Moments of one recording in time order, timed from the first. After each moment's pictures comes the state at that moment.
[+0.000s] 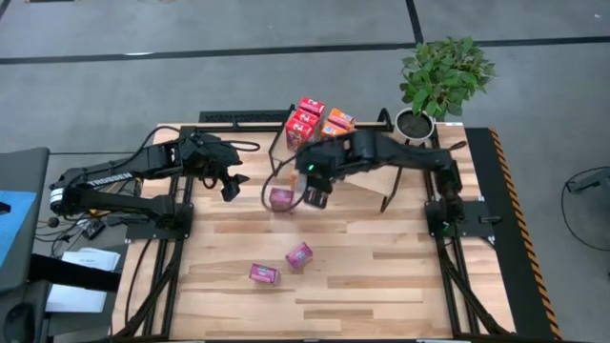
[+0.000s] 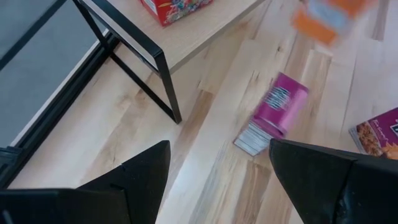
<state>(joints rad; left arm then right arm) 0.28 0.94 0.96 -0.73 -0.15 -0.12 0.00 2.00 2.33 -1.38 0.23 0.19</state>
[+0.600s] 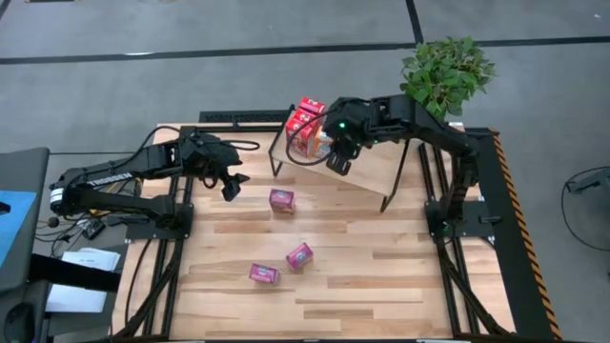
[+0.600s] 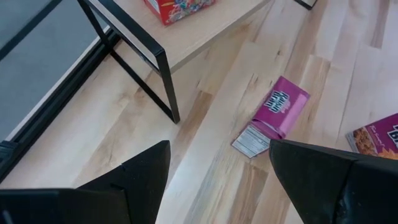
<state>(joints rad) 0.27 0.94 0.96 -0.72 -0.15 -0.15 -0.16 1.84 2.33 -1.47 0.26 0.14</state>
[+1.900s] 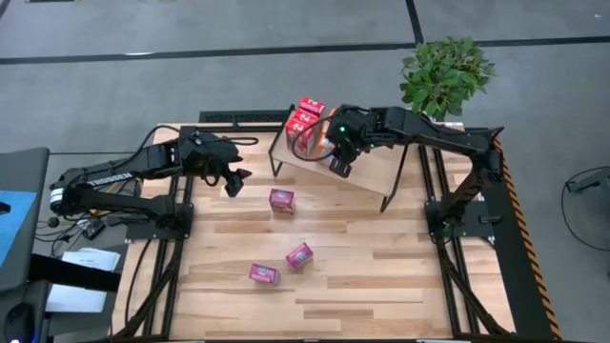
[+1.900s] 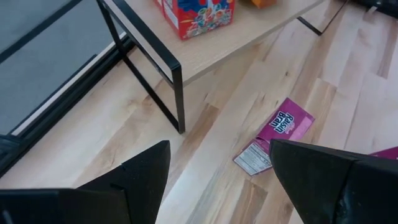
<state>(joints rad) 0.28 0.94 0.96 -0.68 -0.19 -0.23 -0.26 1.64 1.74 -1.08 0.17 0.06</state>
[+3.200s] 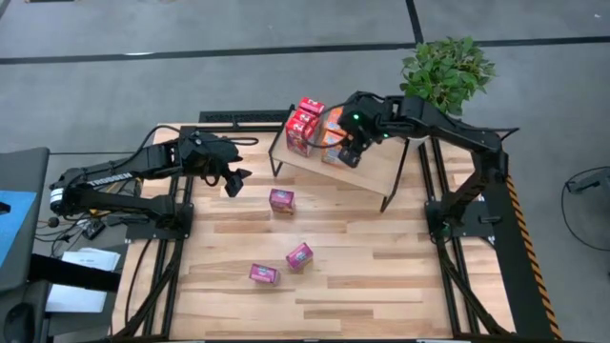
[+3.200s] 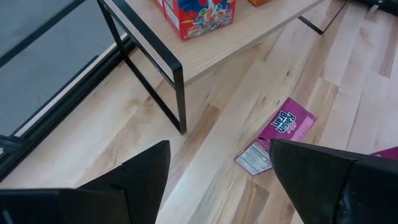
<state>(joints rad) 0.27 0.94 0.96 -0.68 -0.20 -0.22 -0.30 1.61 1.85 -1.20 0.19 0.13</state>
